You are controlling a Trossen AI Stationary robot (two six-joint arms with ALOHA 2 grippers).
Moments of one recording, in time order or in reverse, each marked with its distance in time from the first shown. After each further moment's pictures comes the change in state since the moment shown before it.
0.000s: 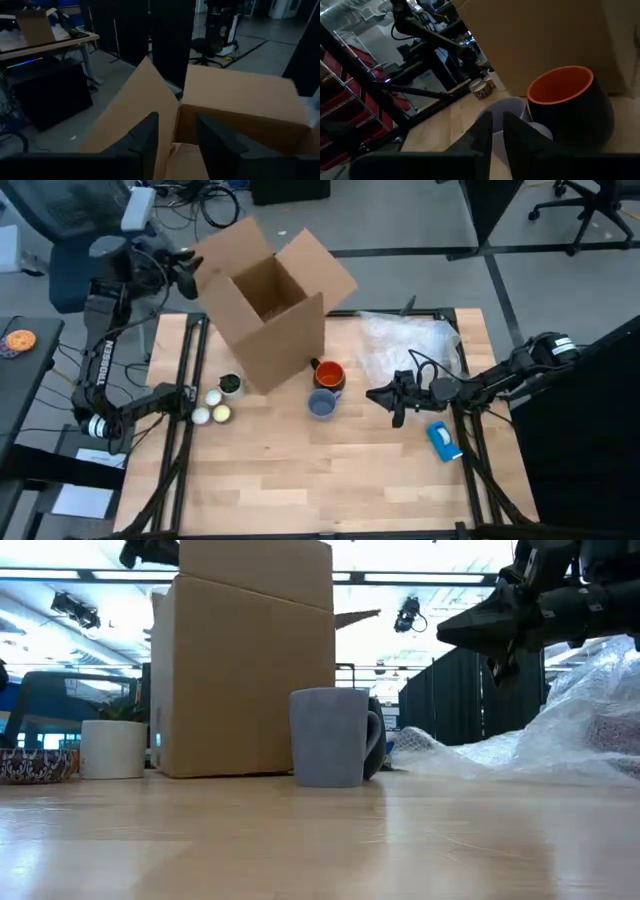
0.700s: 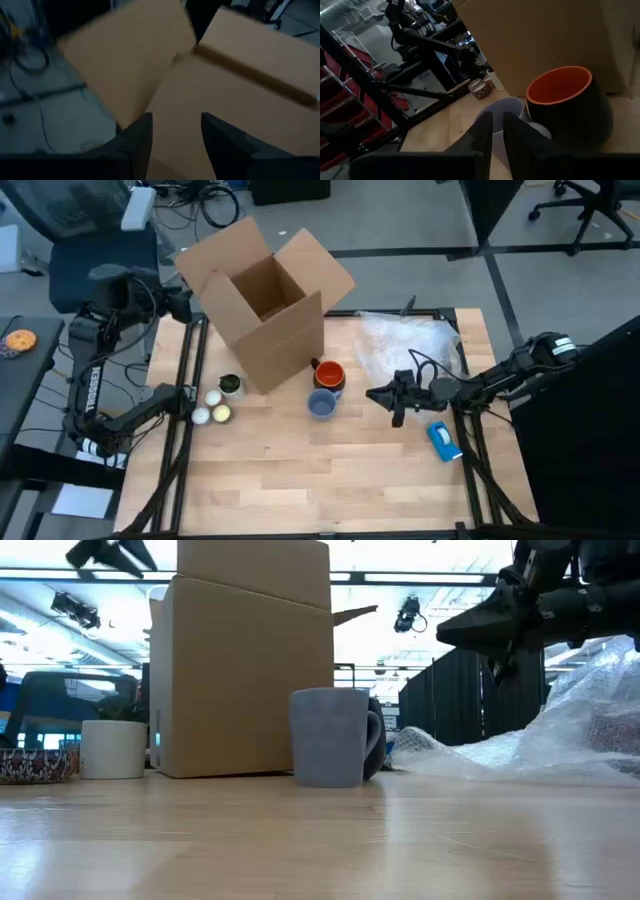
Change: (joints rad) left arm -0.070 -0.138 -0.088 -0.367 -0.282 -0.202; right arm -0.012 0.000 0.000 0.000 0.000 -0.002
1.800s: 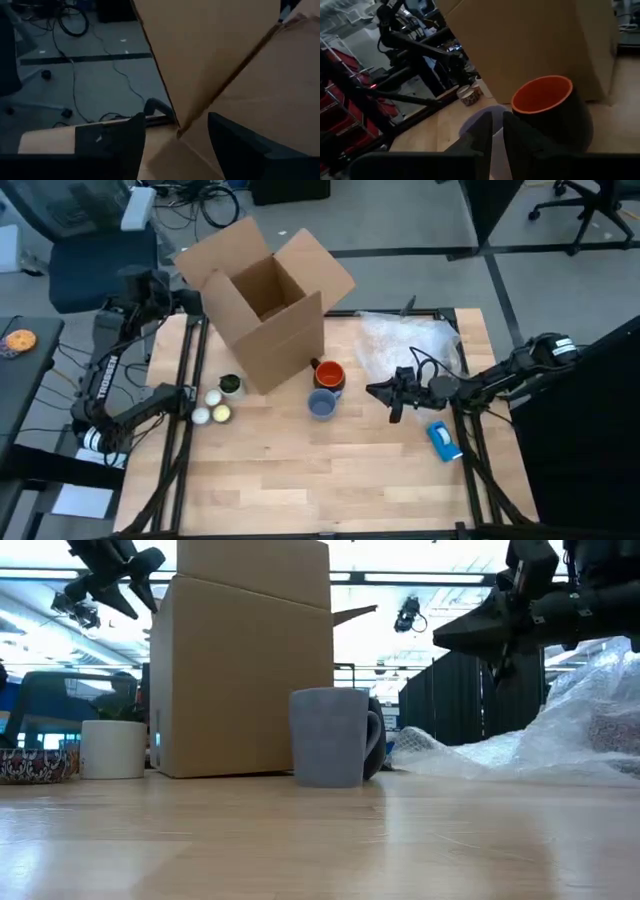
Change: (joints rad) left arm 0.015 0.025 -0.134 0.097 -0.147 -0.120; right arm -0.026 0.000 0.000 0.002 0.033 -0.024
